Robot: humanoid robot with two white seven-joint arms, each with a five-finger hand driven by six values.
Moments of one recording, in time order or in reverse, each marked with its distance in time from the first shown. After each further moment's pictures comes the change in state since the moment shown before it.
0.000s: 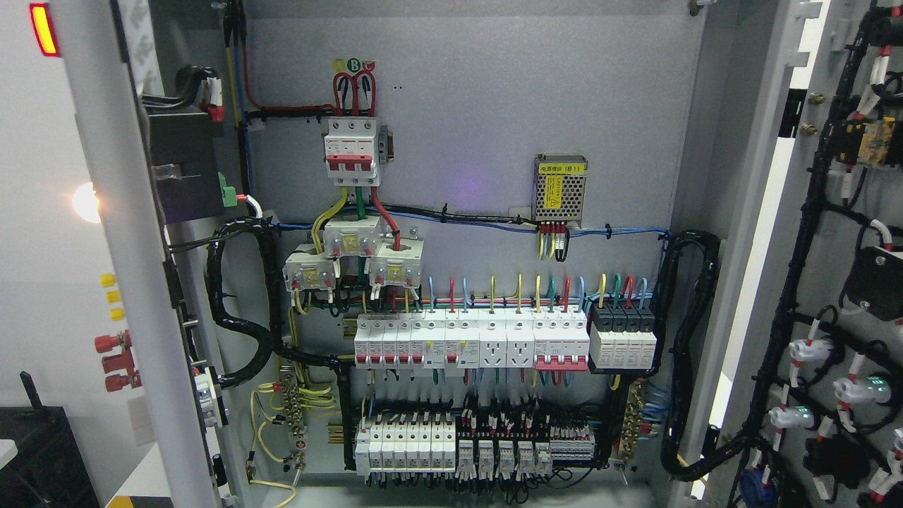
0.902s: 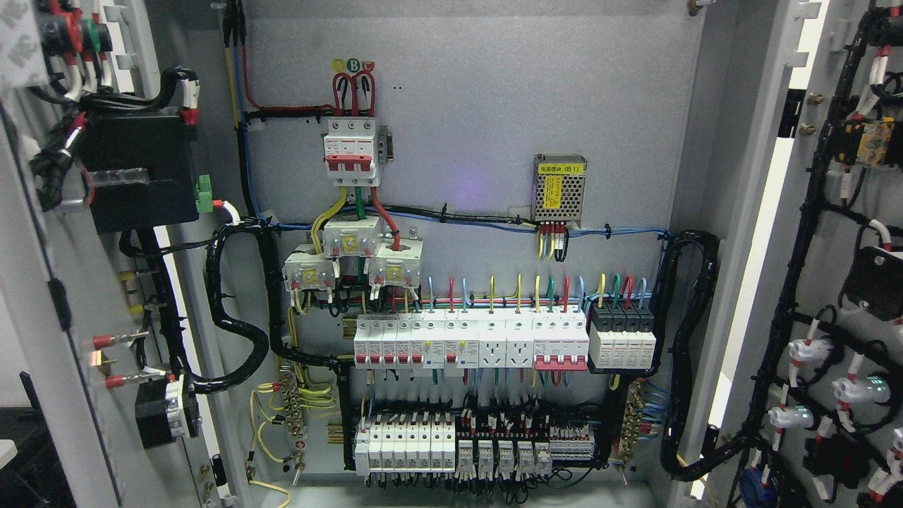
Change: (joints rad) left arm 0.000 0.000 0.000 0.000 0.000 0.000 0.000; right arm -0.042 0.057 0.047 0.036 0.011 0.072 -0.003
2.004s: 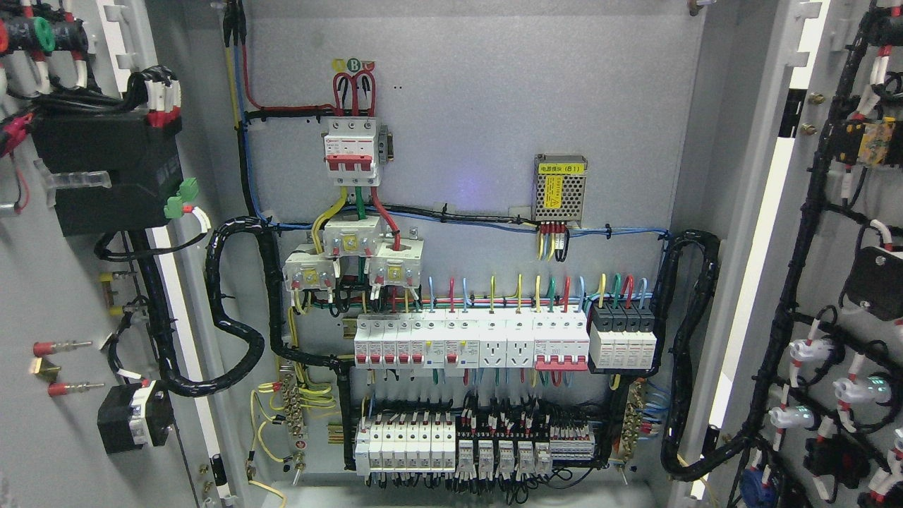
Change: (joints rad) left arm 0.000 0.000 -0.001 0.000 -0.001 -0.001 0.000; right arm -0.045 0.083 0.007 0.036 0.005 0.055 0.000
